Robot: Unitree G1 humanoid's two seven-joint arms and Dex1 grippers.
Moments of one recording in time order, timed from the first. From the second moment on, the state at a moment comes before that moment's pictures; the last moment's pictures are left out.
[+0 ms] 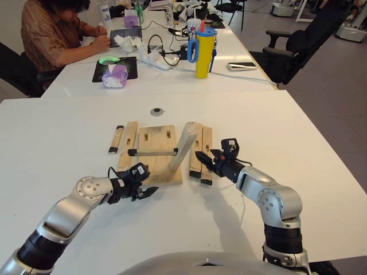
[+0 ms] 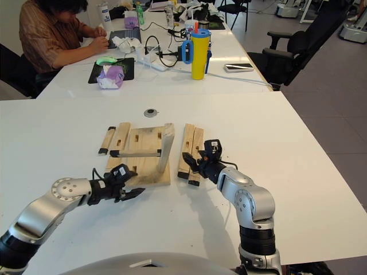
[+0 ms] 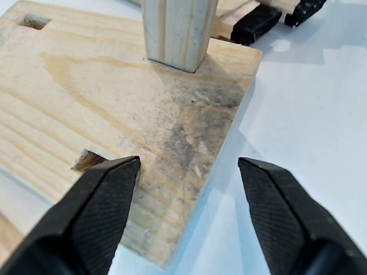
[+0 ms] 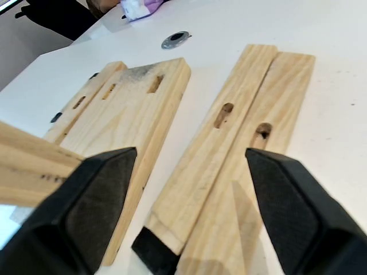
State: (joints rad) left arm 0.07 0.84 -0.27 -0.51 -0.26 0.70 -0.70; right arm -0.08 -0.09 0.00 -0.44 0.45 1.05 0.22
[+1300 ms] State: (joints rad) left arm 0.04 0.72 -0.39 -0.31 0.05 0.37 -0.59; right arm -0.17 -0.14 0.09 -0.31 0.36 1.12 0.15
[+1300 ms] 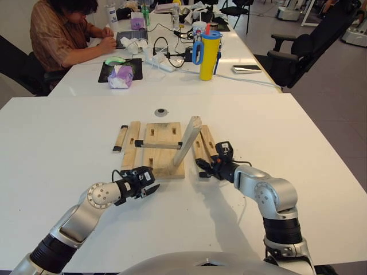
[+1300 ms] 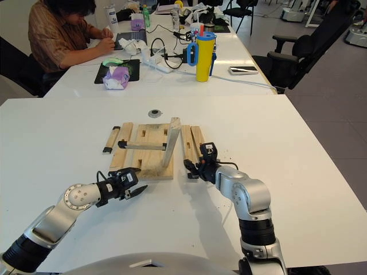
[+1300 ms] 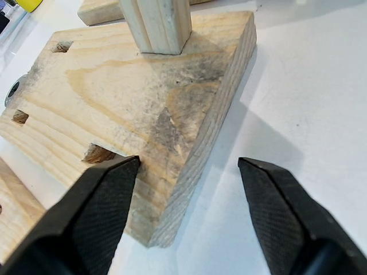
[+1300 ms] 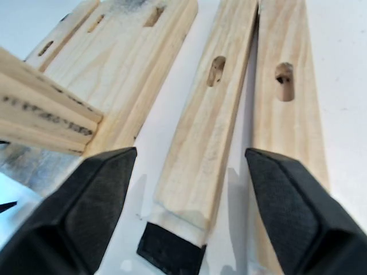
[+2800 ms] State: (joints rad) left arm 0.13 0.75 0.01 -0.57 -0.82 0.68 -0.91; right arm -0.46 -0.30 -0.34 -0.24 1.03 0.89 0.52
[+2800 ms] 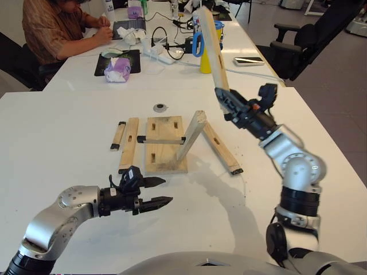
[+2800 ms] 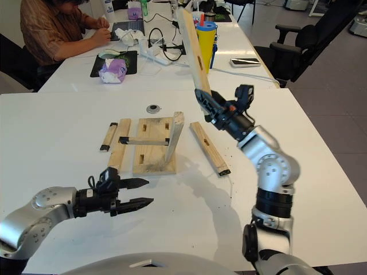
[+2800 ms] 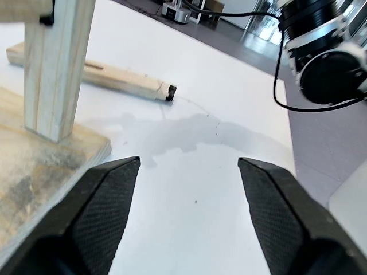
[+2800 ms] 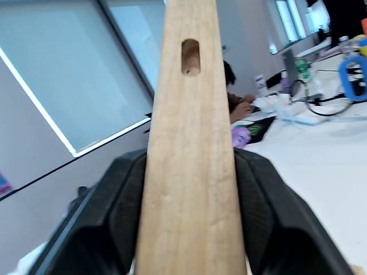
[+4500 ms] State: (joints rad) left arm -0.24 0.71 0.23 -0.43 -1.76 0.87 -0.54; right arm -0.21 -0.65 -0.13 -0.44 1.46 1.08 0.81
